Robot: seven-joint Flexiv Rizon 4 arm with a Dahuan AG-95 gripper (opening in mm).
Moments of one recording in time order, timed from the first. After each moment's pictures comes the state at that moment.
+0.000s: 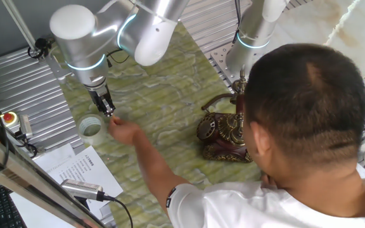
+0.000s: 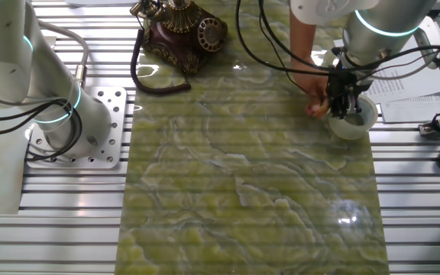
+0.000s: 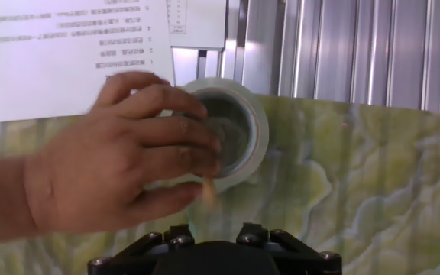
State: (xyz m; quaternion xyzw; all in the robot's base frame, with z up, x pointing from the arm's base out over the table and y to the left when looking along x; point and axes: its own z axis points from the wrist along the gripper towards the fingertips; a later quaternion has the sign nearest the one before) arm 0.617 0.006 0.087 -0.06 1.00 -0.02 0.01
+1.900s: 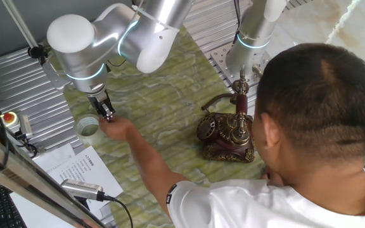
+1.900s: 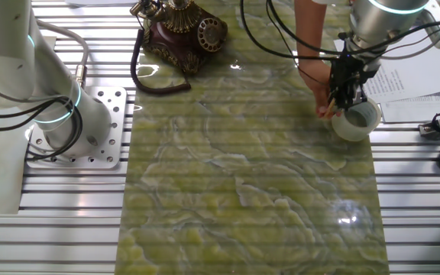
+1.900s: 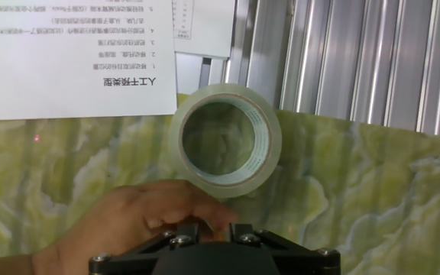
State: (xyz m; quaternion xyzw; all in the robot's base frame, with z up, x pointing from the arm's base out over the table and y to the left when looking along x) arm 0.622 0.018 0.100 -0.08 1.00 -0.05 0.00
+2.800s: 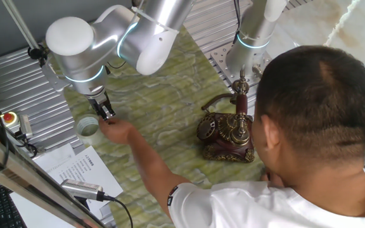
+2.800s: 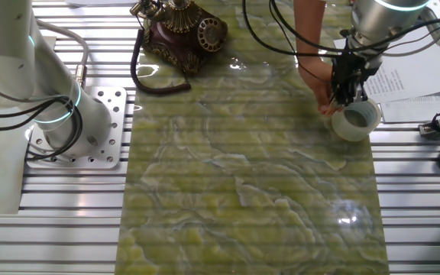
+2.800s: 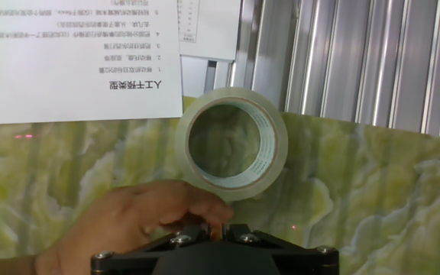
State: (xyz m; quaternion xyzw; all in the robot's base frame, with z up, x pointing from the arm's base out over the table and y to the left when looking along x) arm 0.623 0.023 0.100 -0.07 1.00 -0.05 -0.01
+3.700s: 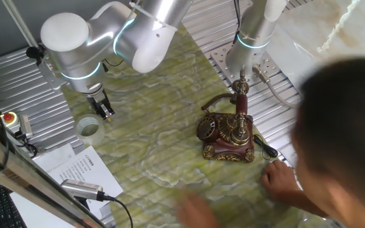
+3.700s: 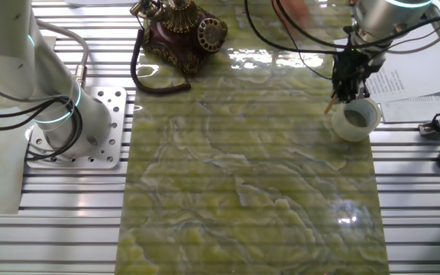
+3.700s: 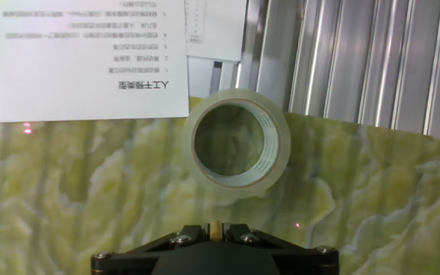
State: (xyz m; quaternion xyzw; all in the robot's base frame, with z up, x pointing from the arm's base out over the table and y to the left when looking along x) arm 0.623 0.027 0.111 -0.08 1.00 -0.04 -0.01
